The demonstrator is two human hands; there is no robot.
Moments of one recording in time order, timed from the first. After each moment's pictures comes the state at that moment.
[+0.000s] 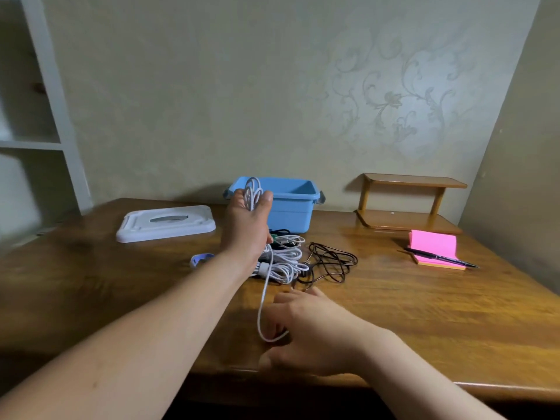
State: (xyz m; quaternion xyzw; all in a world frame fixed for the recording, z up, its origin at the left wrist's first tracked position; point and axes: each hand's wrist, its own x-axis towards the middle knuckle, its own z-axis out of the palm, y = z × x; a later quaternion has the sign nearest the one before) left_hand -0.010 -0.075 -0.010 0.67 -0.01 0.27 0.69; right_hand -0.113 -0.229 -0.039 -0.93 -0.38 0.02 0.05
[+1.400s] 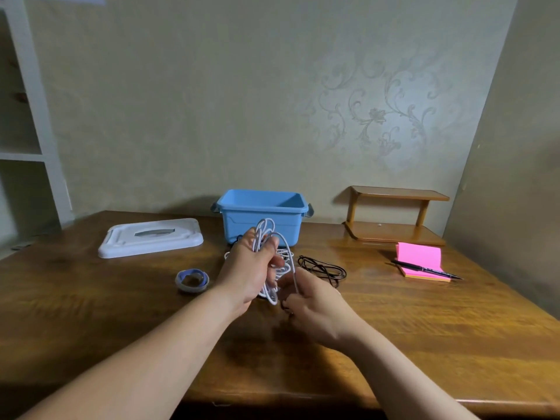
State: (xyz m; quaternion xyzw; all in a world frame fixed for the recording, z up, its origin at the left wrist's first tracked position) left_hand -0.026 -0.089 -0.037 0.67 -0.06 0.10 0.73; right_hand -0.070 -0.252 -0.054 -0.90 -0.18 -0.06 0.38
